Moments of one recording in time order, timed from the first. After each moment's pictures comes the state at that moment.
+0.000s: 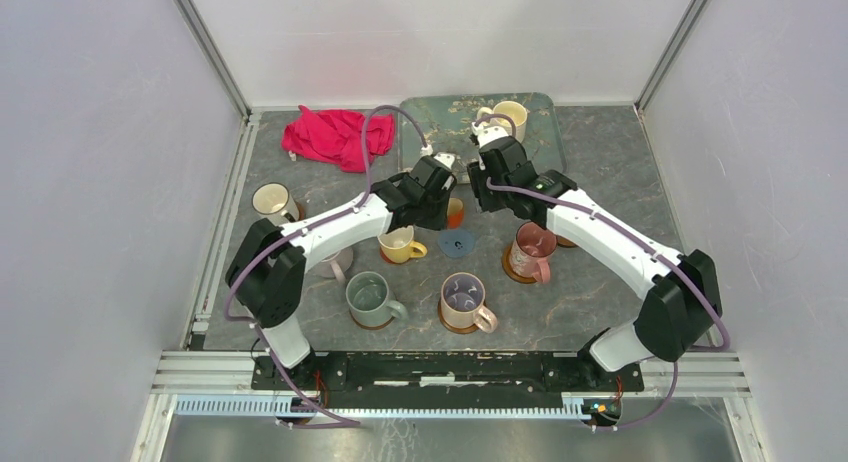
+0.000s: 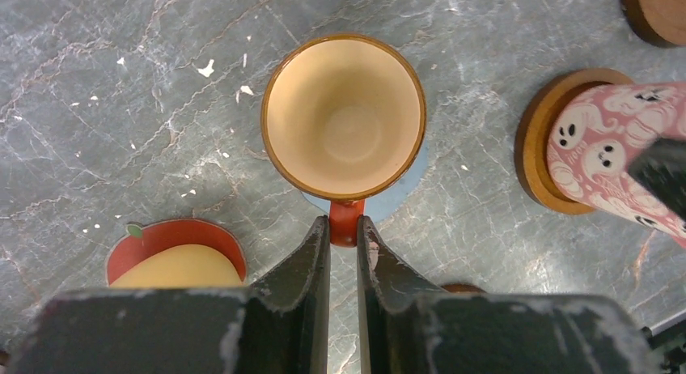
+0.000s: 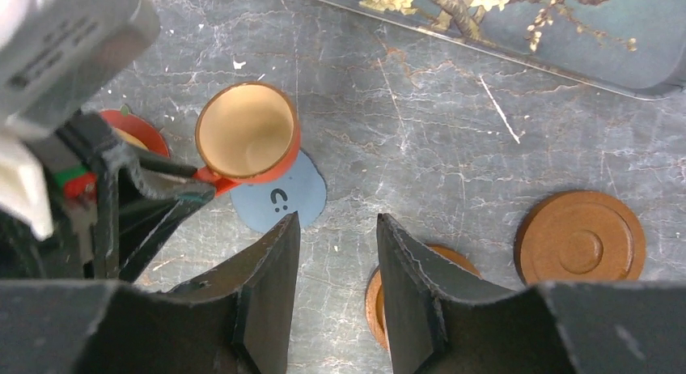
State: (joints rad) left arm -0.76 1.74 1.29 -0.43 -0.09 -0.42; right arm 0.64 1.49 1.26 -0.54 0.22 0.22
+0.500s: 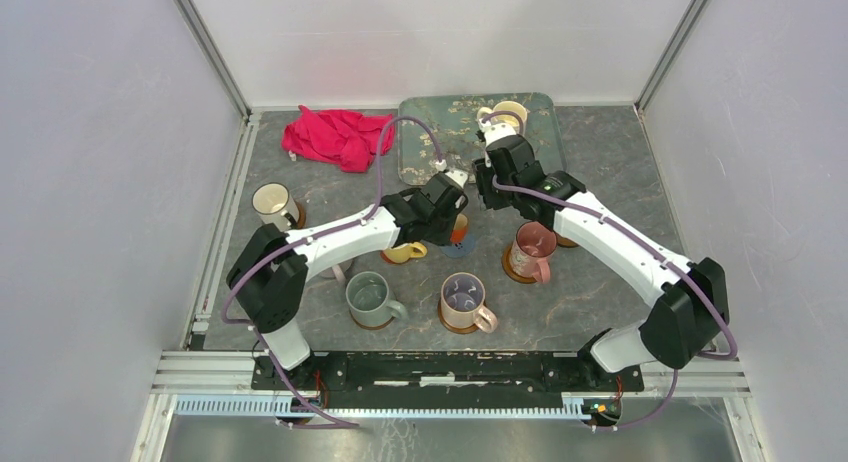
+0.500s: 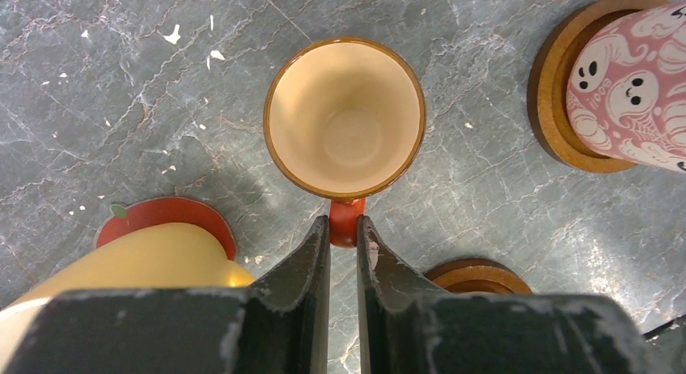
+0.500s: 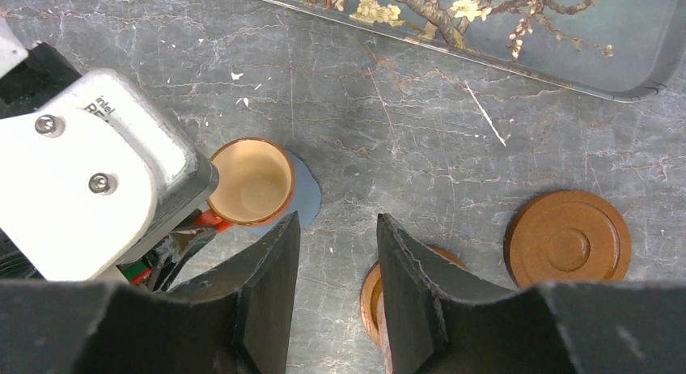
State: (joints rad) left arm -0.86 1.71 1.24 -0.44 -0.16 -0.37; right arm 0.63 1.45 1.25 -0.54 0.23 0.22
